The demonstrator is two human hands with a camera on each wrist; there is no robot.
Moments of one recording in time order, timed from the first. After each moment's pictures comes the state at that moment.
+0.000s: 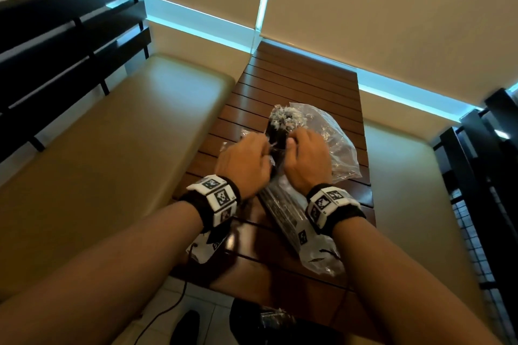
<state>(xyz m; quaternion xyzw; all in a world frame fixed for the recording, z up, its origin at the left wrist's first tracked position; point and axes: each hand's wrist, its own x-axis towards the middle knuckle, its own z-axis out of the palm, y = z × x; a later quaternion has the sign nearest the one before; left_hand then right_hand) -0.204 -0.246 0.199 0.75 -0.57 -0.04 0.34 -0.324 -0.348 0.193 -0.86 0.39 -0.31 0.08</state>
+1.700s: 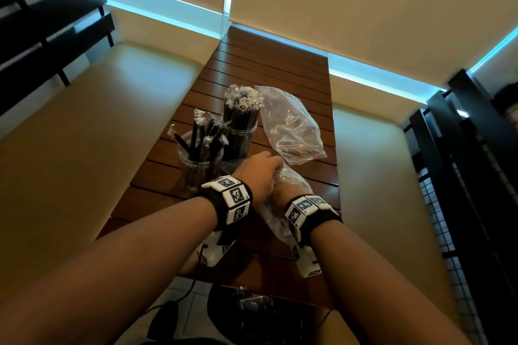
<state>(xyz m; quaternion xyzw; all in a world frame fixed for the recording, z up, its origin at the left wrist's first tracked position) -0.311 -0.289 0.168 0.68 -0.66 -0.20 0.23 -0.419 -0.342 0.144 -0.84 0.48 0.24 0.10</state>
